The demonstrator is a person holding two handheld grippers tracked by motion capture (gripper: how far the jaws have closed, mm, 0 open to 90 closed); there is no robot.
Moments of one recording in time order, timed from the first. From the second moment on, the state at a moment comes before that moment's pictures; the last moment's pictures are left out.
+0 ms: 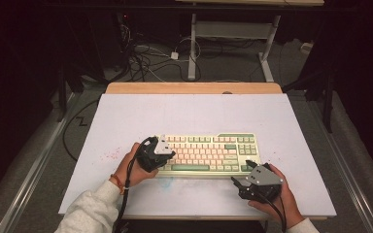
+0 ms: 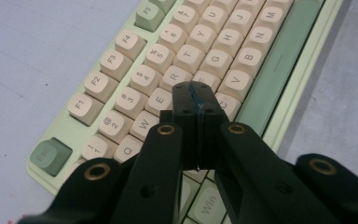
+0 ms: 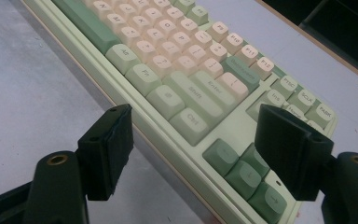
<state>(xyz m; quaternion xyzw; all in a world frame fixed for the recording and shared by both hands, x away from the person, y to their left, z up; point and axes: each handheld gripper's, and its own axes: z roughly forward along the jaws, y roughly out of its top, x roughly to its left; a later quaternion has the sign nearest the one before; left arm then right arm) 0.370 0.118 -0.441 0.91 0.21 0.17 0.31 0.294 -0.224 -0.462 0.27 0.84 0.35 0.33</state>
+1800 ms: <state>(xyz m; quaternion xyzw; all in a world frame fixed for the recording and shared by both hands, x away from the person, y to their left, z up) 0.385 0.117 -0.451 0.91 0.23 0.16 0.29 0.295 -0.221 -0.464 0.27 0.84 0.34 0.32</state>
